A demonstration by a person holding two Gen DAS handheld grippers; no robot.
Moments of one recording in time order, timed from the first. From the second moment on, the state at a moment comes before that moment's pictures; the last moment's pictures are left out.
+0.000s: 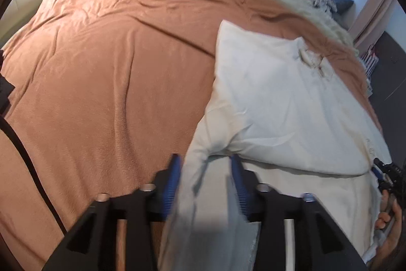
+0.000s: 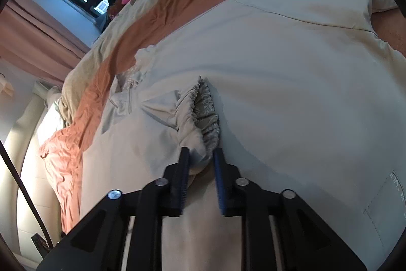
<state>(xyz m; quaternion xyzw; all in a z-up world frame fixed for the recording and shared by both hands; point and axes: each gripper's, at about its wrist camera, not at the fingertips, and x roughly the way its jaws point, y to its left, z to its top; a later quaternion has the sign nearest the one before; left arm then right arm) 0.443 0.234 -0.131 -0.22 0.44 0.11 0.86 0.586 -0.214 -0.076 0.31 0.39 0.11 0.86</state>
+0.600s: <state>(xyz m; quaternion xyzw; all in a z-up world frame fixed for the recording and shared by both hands) 0.421 0.155 -0.050 -0.16 0.36 0.07 0.91 0.523 -0.350 -0.055 0.39 0.30 0.05 0.87</state>
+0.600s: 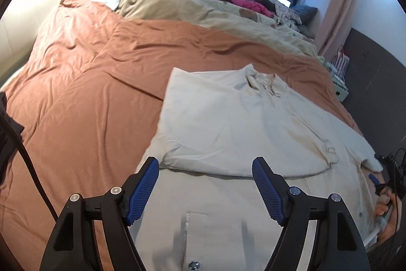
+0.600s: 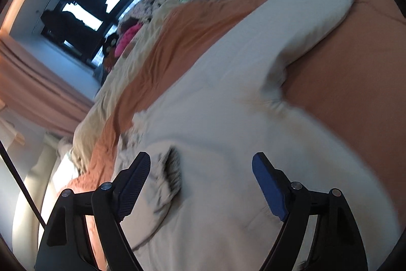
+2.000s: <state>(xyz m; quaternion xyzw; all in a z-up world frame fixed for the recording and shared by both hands) 0.531 0.027 -0.100 -0.07 0.45 -0.02 0.89 0.554 -0.459 -0.111 0.48 0.20 -0.01 0.85</state>
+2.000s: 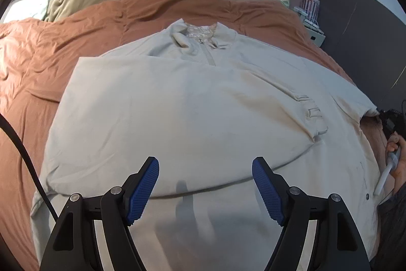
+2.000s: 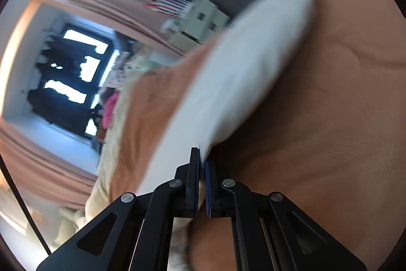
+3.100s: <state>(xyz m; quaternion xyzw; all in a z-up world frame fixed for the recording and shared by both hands) 0.480 0.093 -0.098 -0.19 0.39 0.01 0.90 0.567 -0.257 -0.037 0.29 0.37 0.19 0.87</state>
